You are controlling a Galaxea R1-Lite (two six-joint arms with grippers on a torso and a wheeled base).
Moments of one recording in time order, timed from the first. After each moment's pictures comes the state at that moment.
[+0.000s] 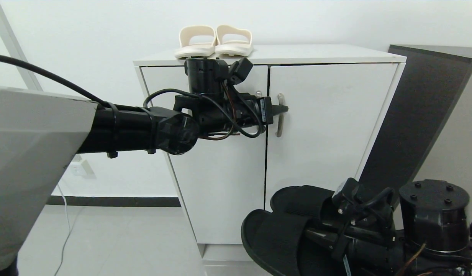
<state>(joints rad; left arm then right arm) -0.56 2.06 -1.65 -0.35 -0.48 -0.29 0.80 1.56 -0.47 -0.73 0.05 -0.07</state>
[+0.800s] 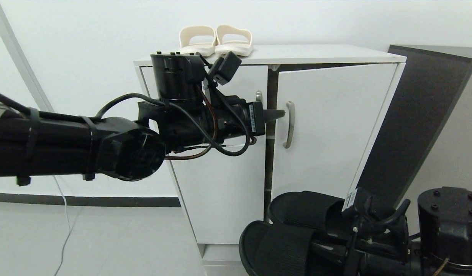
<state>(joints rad) -0.58 1.84 -1.33 -0.50 -0.47 -0.29 0.83 1.50 -0.42 -0.73 0.10 -0.11</state>
